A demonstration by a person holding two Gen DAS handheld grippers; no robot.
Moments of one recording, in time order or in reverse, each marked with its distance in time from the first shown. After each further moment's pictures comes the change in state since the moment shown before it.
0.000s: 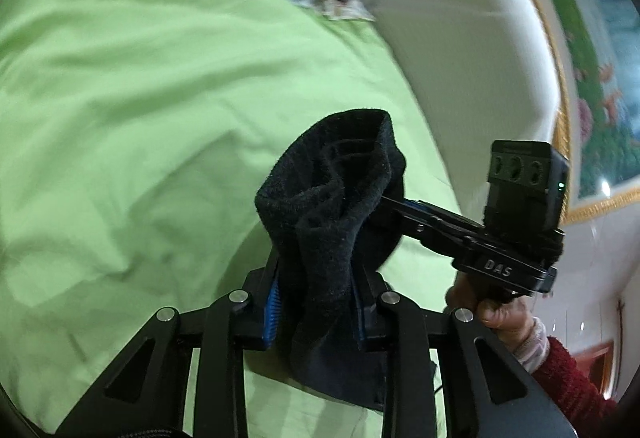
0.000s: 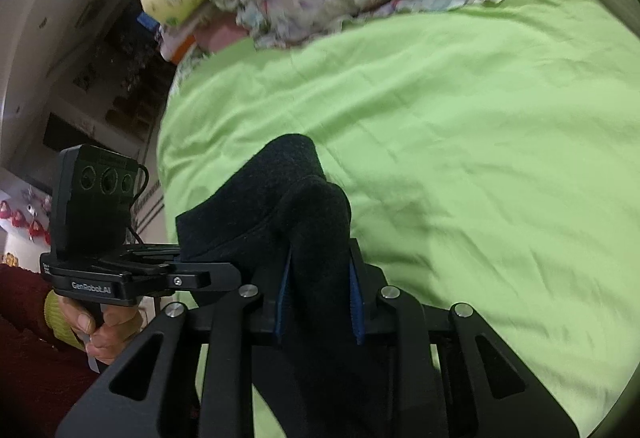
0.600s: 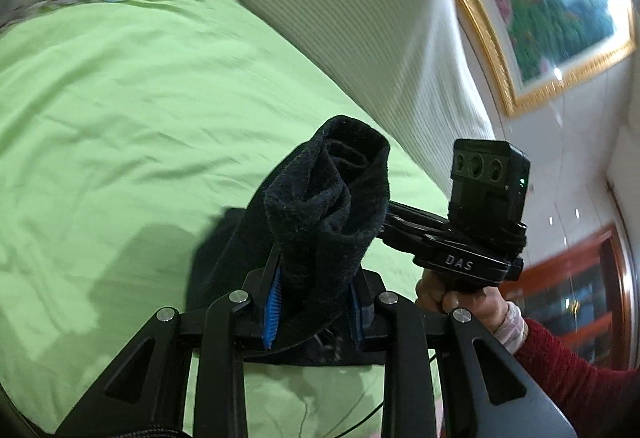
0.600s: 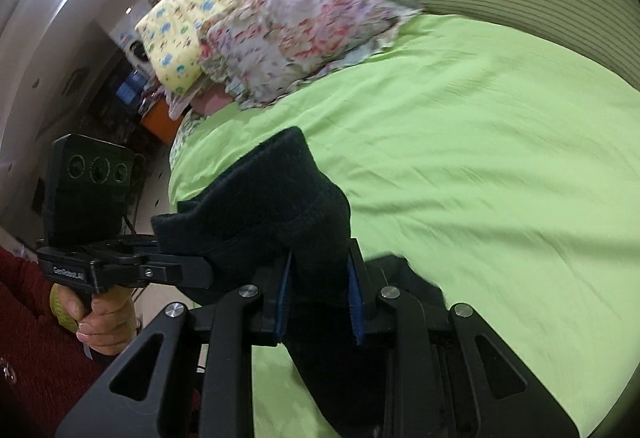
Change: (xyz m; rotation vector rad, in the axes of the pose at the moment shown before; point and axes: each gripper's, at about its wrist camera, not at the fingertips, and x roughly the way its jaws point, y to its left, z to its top) left arm 0.006 -0.142 -0.083 0.346 0.167 -0.126; right arm -0.133 -0.014 -0.124 0.156 -0.258 -0.092
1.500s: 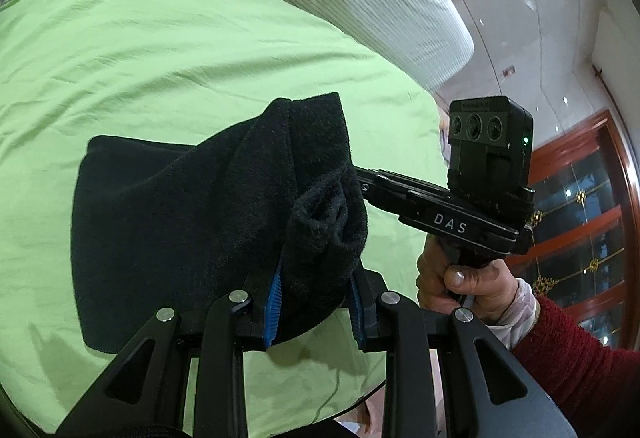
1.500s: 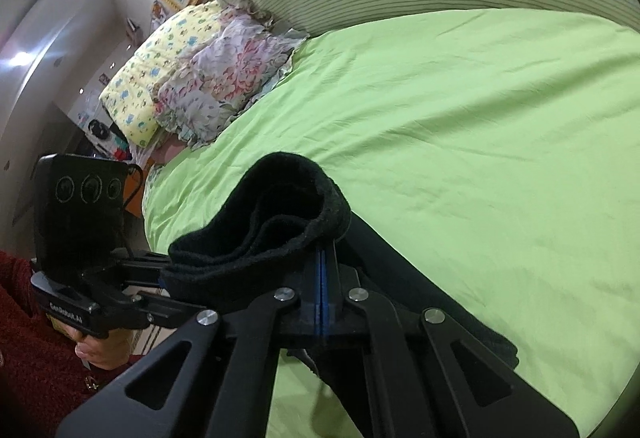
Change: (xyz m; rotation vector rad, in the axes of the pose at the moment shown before) left arm 0.107 -0.102 -0.064 0.239 0.299 -0.035; right arm -0.091 -0.053 -0.116 0.249 -0.185 -0.107
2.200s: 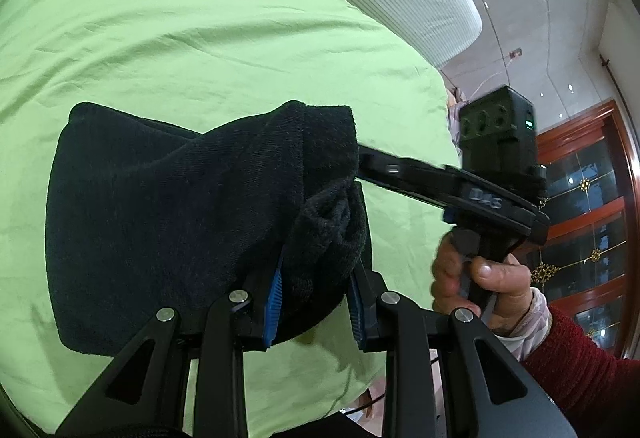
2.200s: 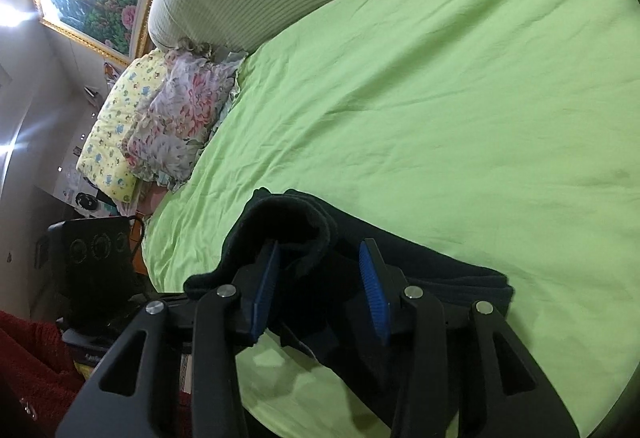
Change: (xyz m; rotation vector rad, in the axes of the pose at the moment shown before) left arm 0.035 0.011 0.006 -0.009 0.080 0.002; right arm 0.000 -0.032 -0.023 0.269 -0.014 -0.050
